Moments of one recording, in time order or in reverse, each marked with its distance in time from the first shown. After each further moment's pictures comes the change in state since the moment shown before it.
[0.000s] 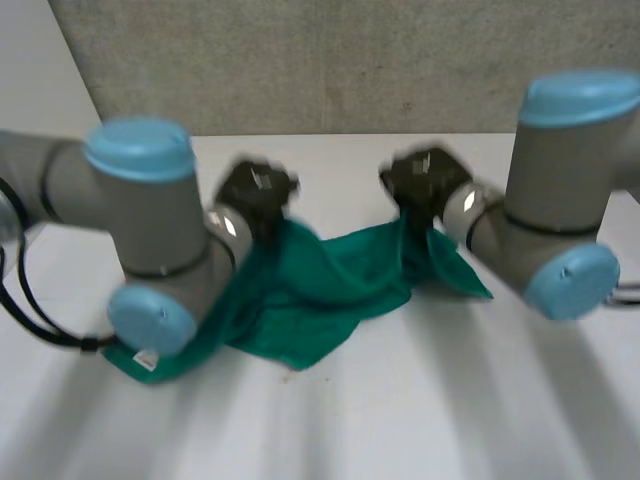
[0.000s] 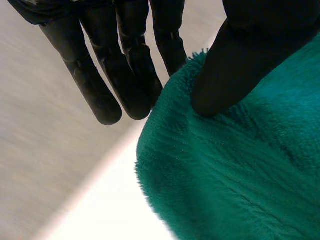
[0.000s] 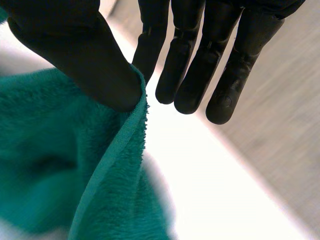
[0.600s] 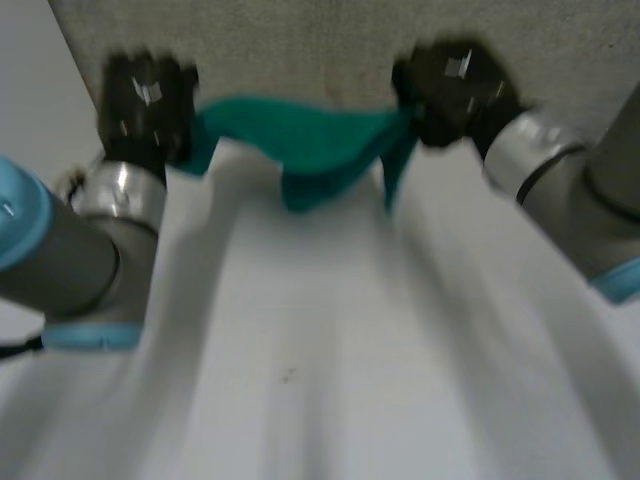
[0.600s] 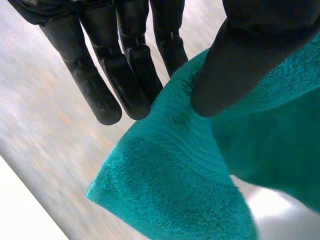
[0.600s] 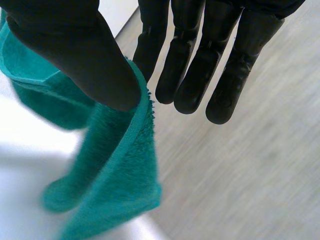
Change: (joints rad) left arm 0.113 0.359 -0.544 0.629 -0.074 0.014; right arm -0.063 -0.281 0.253 -0.274 -0.149 0.160; left_hand 0.000 0.006 0.005 0.004 0.000; right_hand 0.000 0.000 0.001 0.000 0.001
